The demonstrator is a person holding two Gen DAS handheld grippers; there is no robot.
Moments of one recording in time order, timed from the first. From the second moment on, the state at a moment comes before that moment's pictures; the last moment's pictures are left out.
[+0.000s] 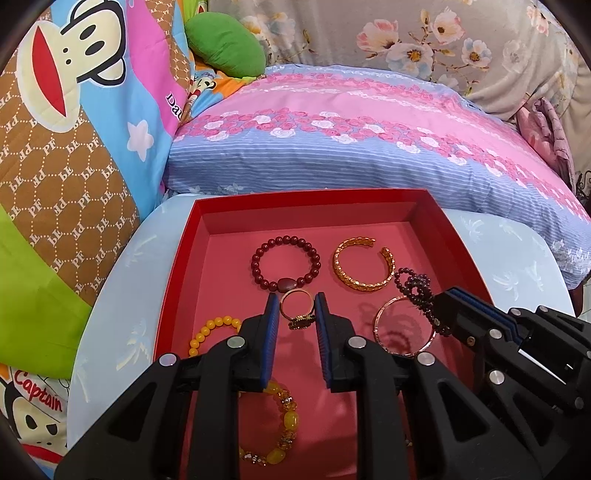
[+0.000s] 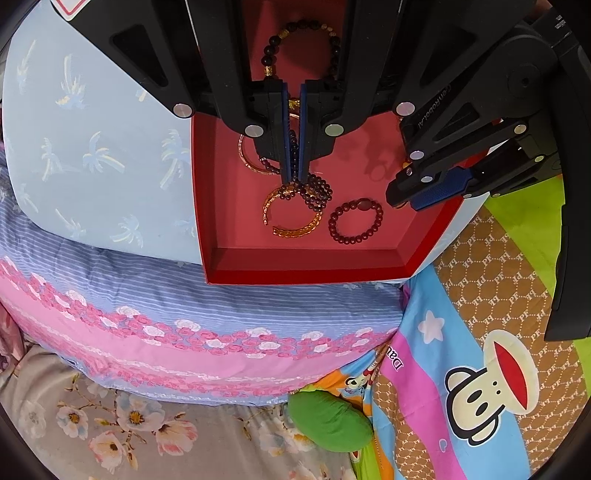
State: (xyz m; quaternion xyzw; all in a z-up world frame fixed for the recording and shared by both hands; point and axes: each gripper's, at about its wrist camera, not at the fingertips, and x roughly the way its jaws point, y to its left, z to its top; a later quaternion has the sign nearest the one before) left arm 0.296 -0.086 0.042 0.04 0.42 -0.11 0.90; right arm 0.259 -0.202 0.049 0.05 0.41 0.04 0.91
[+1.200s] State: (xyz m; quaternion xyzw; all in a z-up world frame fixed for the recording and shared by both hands) left arm 0.219 -0.048 0.083 0.02 0.40 -0.11 0.91; right arm 0.169 -0.184 0.093 0.04 0.38 0.05 0.92
